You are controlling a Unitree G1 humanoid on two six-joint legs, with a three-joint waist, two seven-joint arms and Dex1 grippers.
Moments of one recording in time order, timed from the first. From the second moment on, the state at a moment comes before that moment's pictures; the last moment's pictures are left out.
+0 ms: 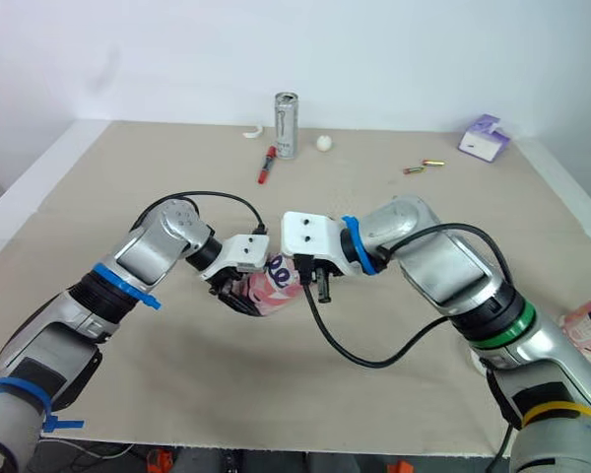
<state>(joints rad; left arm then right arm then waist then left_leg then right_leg) -0.95 0.49 -0.57 0.27 0.09 0.47 -1.49 -0.92 -0.76 0.55 -0.24 0.18 0.66 1.15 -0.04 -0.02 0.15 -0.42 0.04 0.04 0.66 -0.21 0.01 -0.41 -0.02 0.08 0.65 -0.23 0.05</state>
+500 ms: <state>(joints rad) -0.93 0.49 -0.55 0.26 0.11 0.48 -1.49 -0.96 -0.71 0.55 -0.15 0.12 0.64 1.26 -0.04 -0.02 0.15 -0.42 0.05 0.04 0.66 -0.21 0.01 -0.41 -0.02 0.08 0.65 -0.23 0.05</state>
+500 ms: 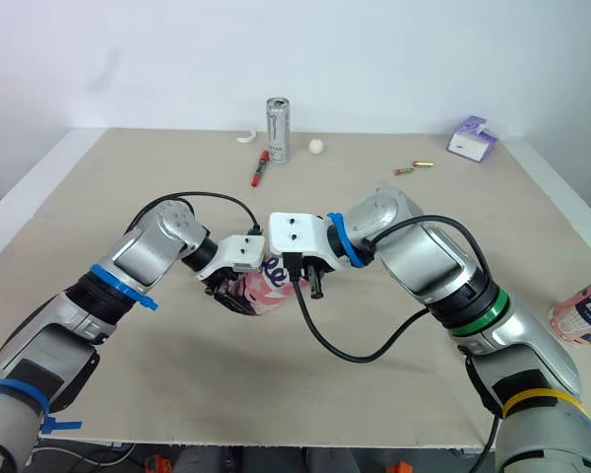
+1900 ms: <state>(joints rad) -0.51 0.21 -0.29 0.25 -0.17 0.12 -1.20 -0.23 -0.98 -0.44 -0.47 0.60 1.00 1.00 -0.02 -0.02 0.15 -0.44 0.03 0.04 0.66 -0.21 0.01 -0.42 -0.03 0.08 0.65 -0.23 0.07</state>
